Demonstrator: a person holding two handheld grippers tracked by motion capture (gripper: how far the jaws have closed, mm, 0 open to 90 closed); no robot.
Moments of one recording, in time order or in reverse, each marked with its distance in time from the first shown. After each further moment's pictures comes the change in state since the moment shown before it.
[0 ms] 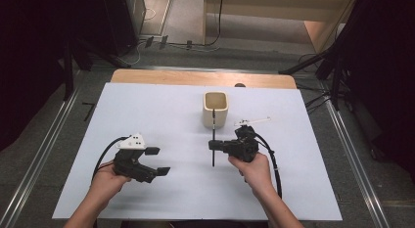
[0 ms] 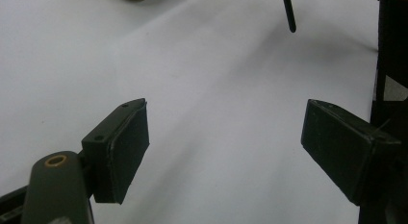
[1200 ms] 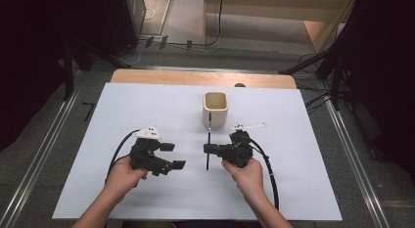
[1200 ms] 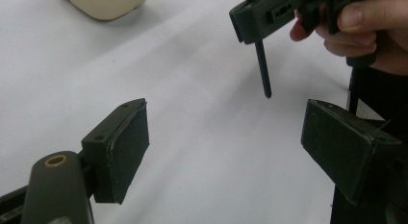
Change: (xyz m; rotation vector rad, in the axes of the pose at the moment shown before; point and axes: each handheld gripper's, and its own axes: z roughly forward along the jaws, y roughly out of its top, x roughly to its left) left arm -0.009 0.032 0.026 0.002 -0.075 -0.081; right arm 0.013 -0.011 0.013 -0.028 -0.018 0.052
